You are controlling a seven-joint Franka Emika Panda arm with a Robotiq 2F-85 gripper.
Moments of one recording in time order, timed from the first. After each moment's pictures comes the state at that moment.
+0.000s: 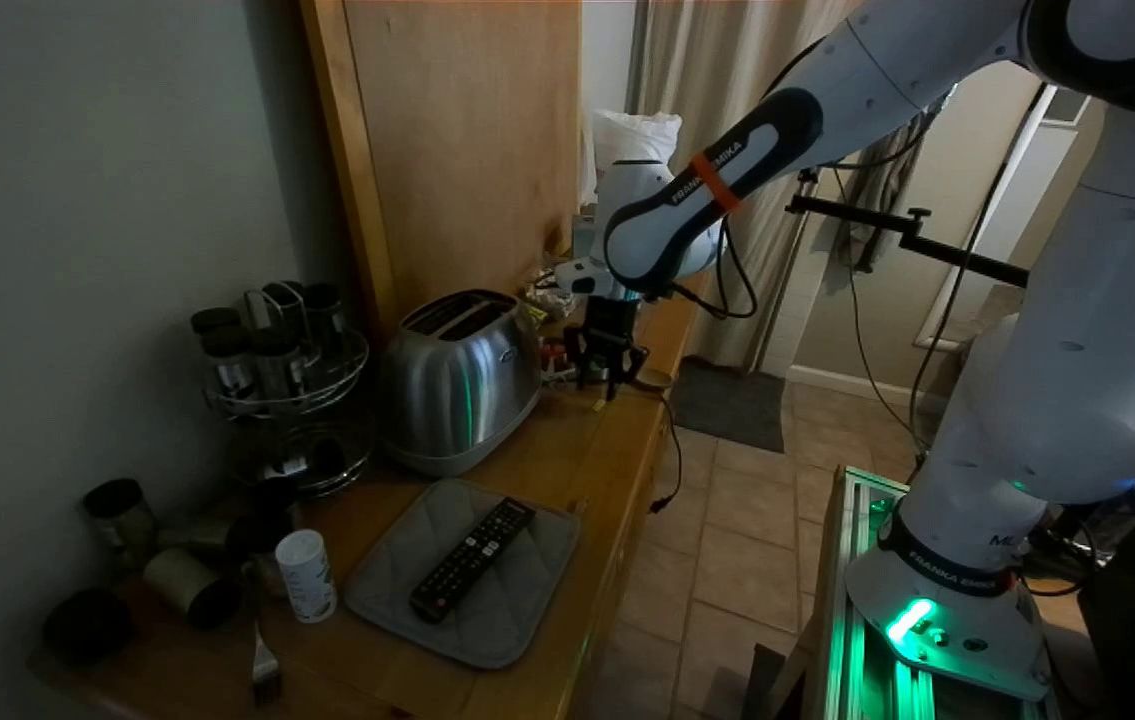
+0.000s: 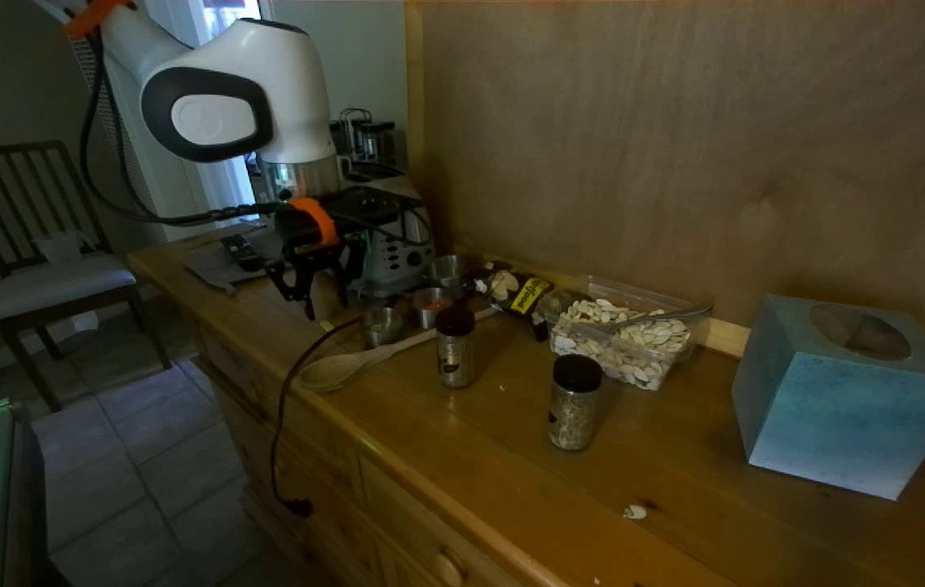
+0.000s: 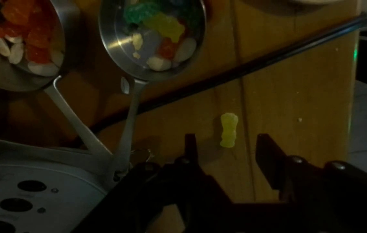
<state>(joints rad) -0.03 0.03 -0.11 -2.43 0.11 2.48 -1.74</state>
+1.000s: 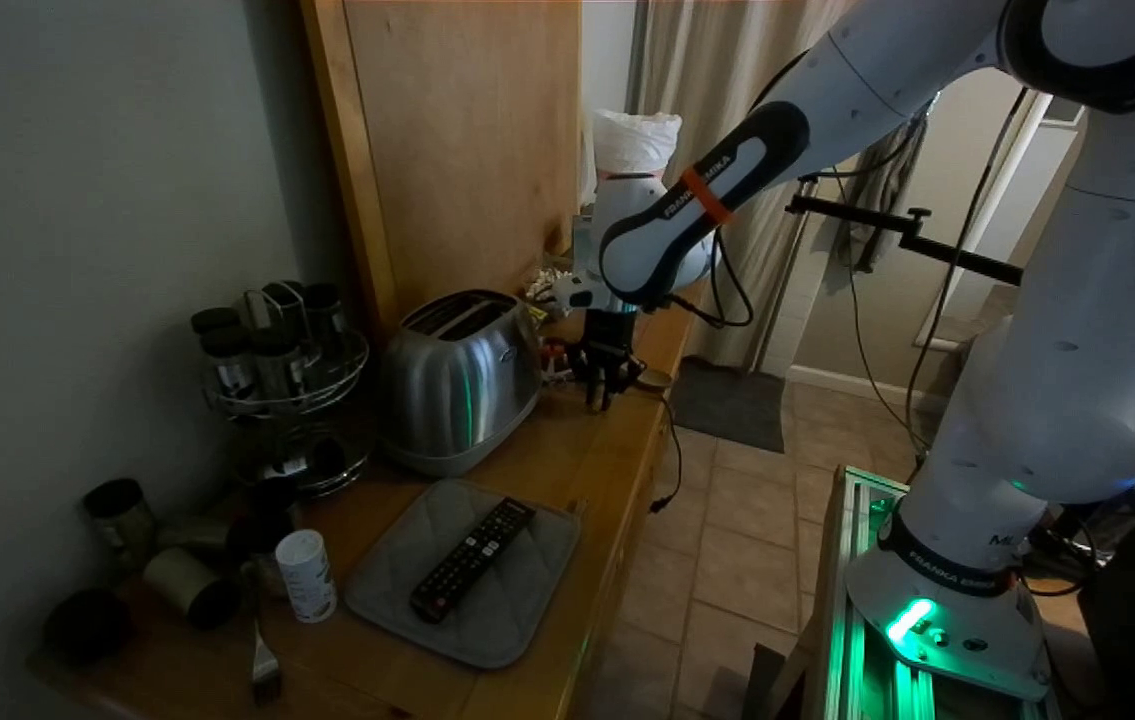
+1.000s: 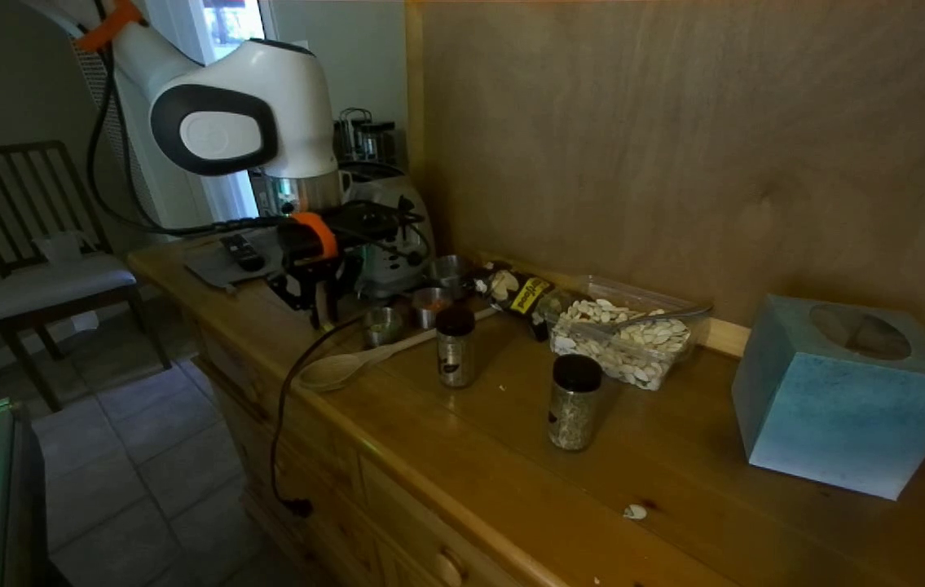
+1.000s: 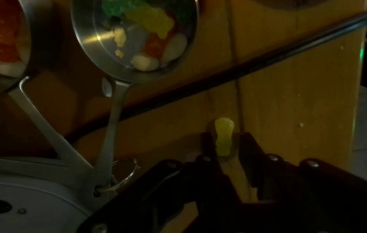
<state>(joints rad) -0.04 0.07 -0.09 -2.43 0.11 2.48 -1.74</state>
